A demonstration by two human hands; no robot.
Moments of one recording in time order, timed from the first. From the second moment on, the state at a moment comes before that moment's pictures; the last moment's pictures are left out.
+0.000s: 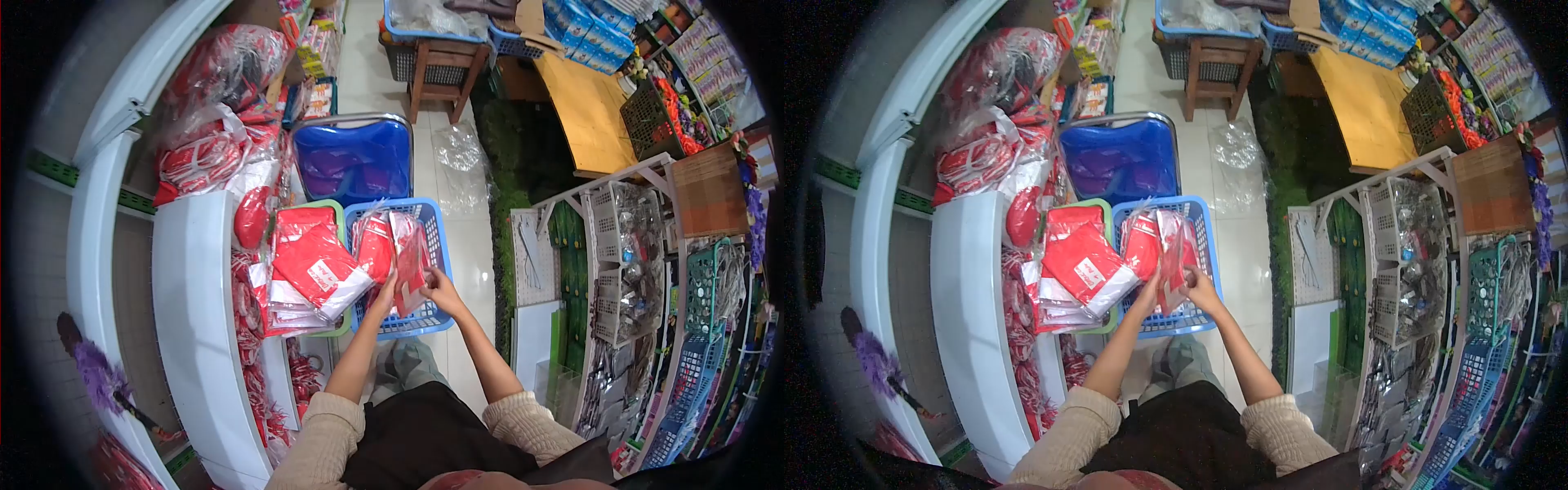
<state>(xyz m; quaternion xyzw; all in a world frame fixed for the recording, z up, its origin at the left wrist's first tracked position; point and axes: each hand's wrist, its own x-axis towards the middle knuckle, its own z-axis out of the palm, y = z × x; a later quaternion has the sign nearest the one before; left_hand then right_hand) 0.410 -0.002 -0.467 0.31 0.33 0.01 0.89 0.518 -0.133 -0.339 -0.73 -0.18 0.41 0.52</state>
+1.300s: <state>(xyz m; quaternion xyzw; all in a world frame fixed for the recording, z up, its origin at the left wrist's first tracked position) 0.081 0.000 -0.004 0.34 0.05 0.55 0.76 0.222 -0.060 0.002 -0.41 -0.40 0.24 0.78</state>
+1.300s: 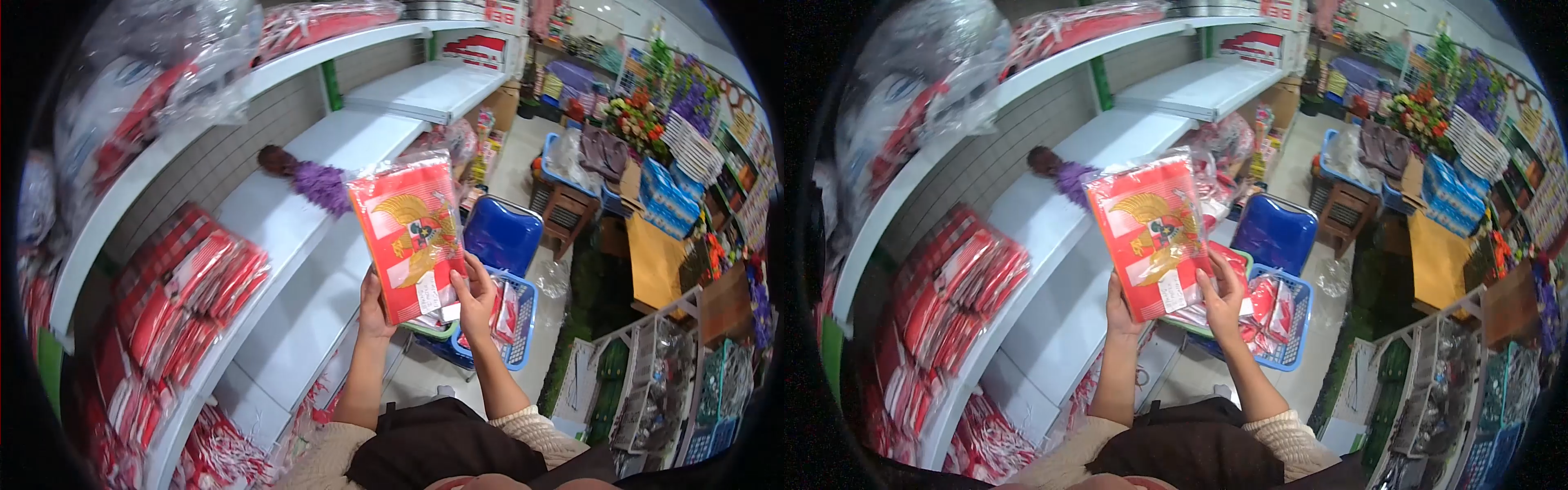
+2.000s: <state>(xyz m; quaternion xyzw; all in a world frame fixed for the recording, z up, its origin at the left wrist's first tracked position) -0.016 0.008 0.003 0.17 0.01 0.72 0.67 0.151 0.048 0.073 -0.46 -0.69 -0.17 0.54</state>
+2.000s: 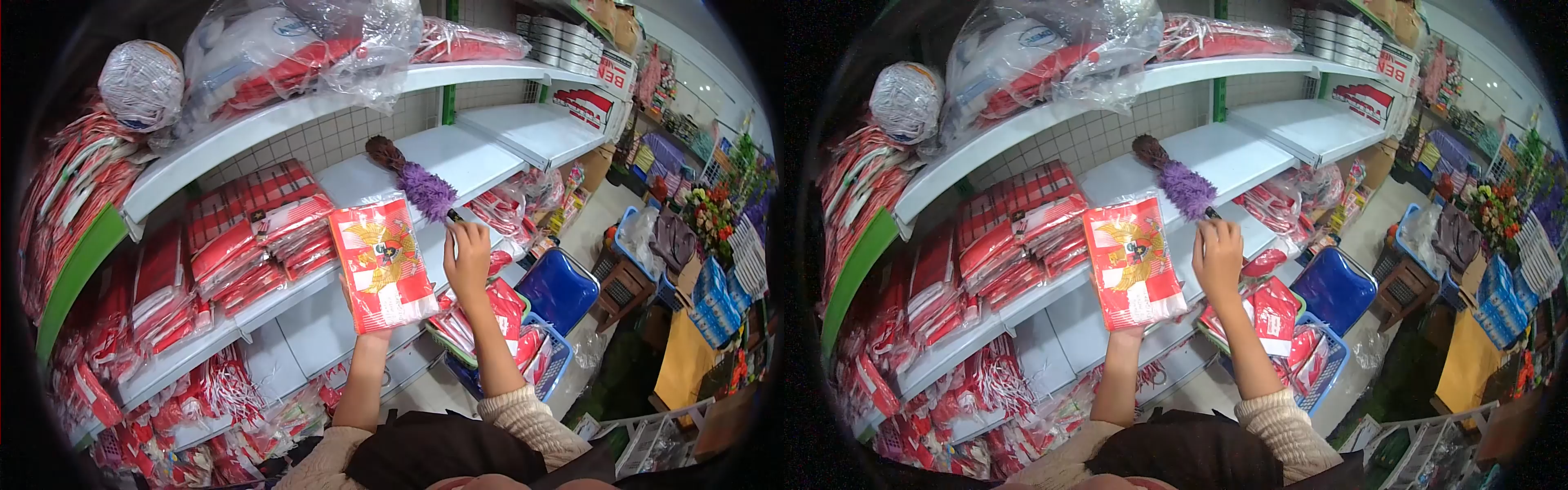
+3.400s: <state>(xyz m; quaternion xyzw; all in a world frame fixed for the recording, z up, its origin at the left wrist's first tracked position) 0.028 0.036 0.001 0.14 0.02 0.61 0.78 0.320 -0.058 -0.055 -0.57 -0.77 -0.07 0.29</state>
